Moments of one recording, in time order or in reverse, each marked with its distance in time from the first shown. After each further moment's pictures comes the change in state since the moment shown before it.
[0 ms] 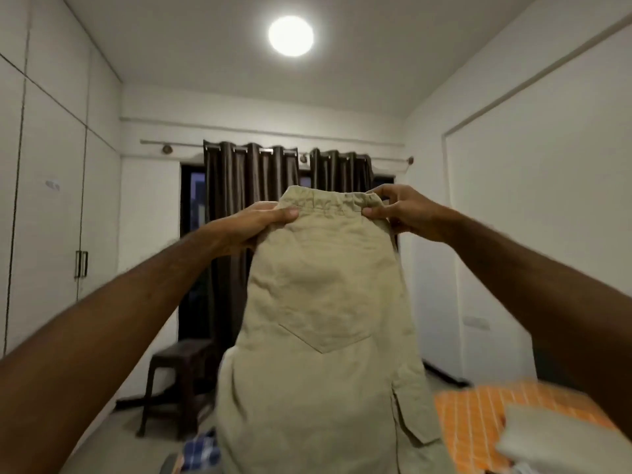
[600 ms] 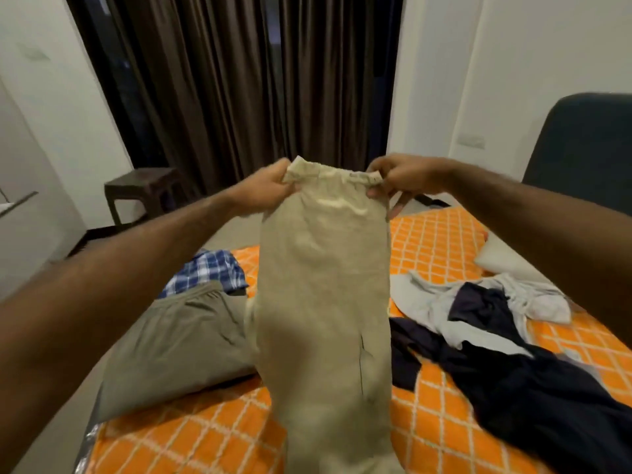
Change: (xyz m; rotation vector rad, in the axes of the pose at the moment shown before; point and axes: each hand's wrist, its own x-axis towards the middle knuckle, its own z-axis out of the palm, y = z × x) left_hand 0.107 -0.389 0.178 0.259 -0.170 -0.288; right_hand 0.015 0.397 0.098 -0.196 -0.358 0.623
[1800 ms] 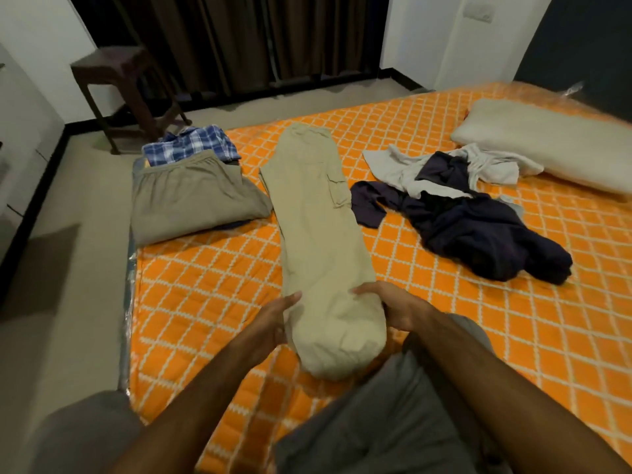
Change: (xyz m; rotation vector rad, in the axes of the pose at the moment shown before) left_hand -0.417 -0.071 0.275 -1.060 -0.204 -0.804; right_hand -0.307 0.168 0.340 1.116 -0.164 0.696
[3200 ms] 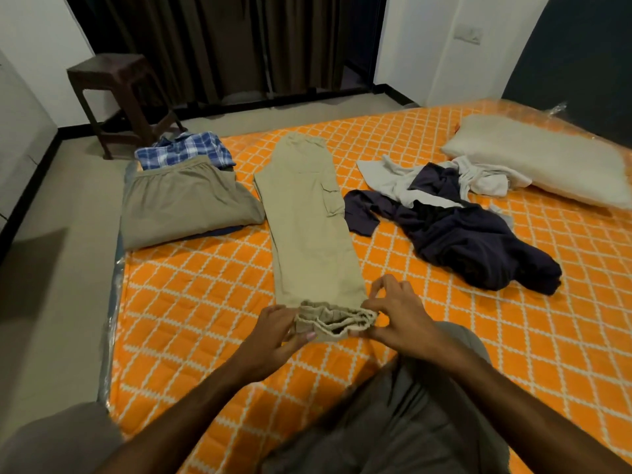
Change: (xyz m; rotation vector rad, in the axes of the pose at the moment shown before) left_hand -0.022 -0.017 -0.002 1.080 -0.088 0.834; right_hand -0.051 0.019 -0.020 -1.490 0.314 -0.898
